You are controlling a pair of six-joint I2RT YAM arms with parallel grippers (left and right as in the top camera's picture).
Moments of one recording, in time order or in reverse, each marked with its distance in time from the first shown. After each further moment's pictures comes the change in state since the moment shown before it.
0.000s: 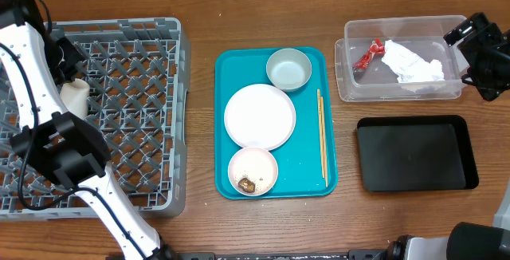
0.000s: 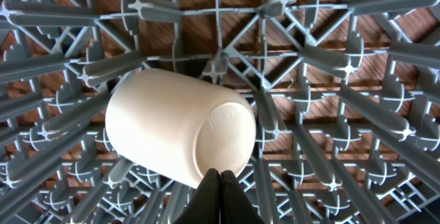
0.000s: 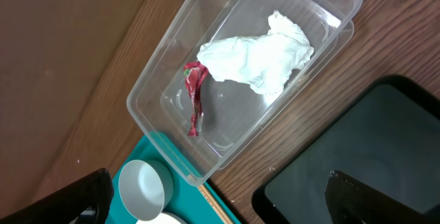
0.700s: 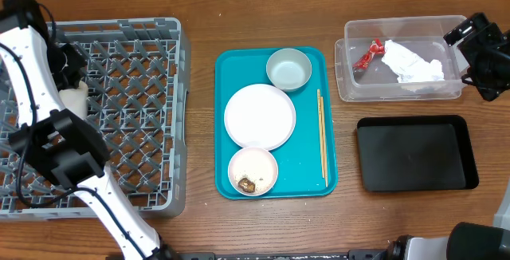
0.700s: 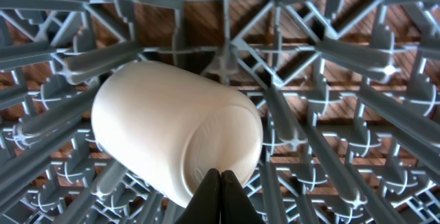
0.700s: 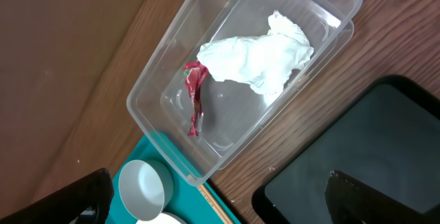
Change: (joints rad) left arm 0.026 0.005 -0.070 0.022 0.010 -0.018; right arm 0.000 0.000 0.000 0.000 0.000 0.000
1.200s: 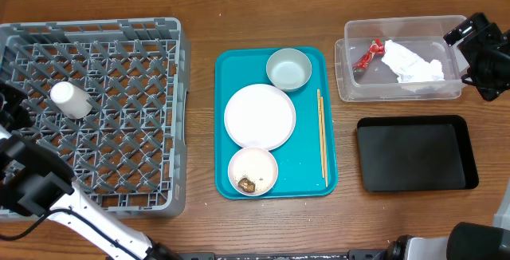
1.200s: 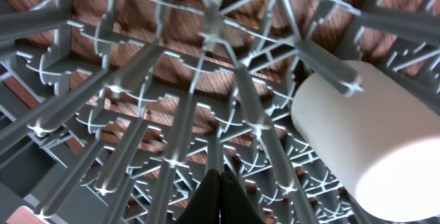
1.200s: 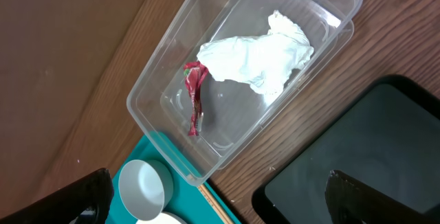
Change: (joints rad) left arm 0.309 -0.018 0.002 -0.101 0.122 -0.025; right arm 0.000 0.000 0.000 0.000 0.000 0.000
